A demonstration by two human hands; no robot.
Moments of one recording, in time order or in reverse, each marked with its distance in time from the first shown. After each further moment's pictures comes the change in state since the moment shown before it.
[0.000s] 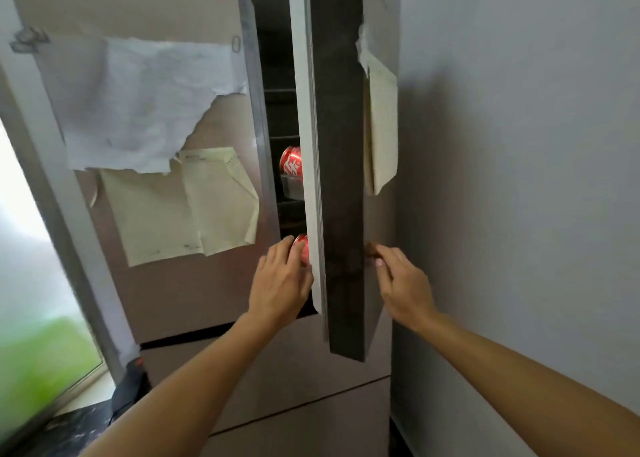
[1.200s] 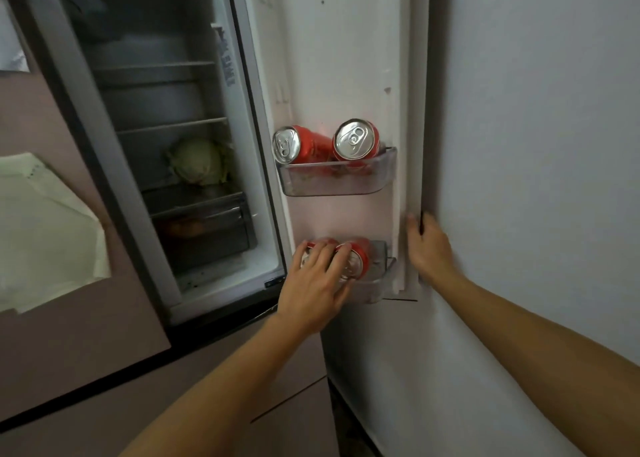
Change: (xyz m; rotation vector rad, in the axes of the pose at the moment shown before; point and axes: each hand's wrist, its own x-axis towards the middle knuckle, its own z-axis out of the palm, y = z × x) left_hand 0.069 0.173 0.127 -0.039 -0.153 0.390; right_hand 0.037 0.202 -0.105 0.001 0.149 0.669
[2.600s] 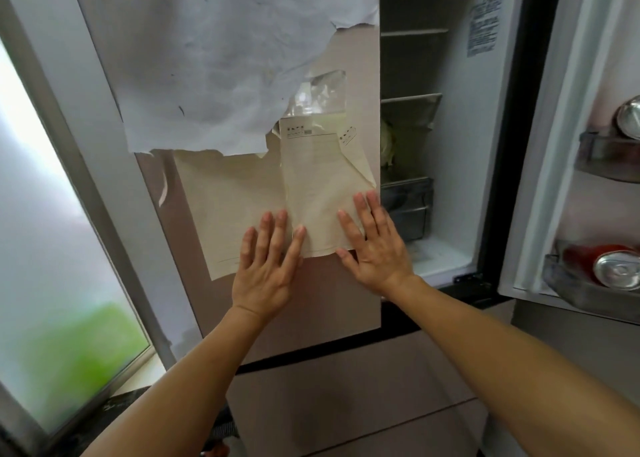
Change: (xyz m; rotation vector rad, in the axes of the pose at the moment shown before) left_hand -0.235 -0.387 -0.072 0.540 0.400 -0.126; right_hand -0.159 -0.256 0.364 -0.260 0.139 -1.218
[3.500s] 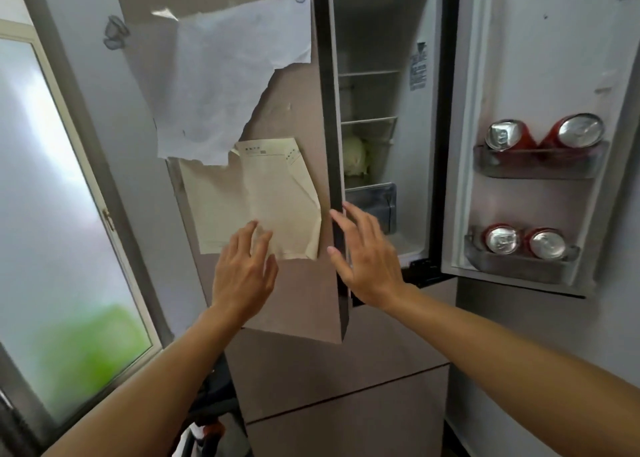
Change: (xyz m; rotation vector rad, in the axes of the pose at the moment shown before) left_hand 0.008 0.042 -0.163 -0.186 -0.290 -0.266; right_hand -0.022 -0.056 -0.191 0.270 -0.067 0.248
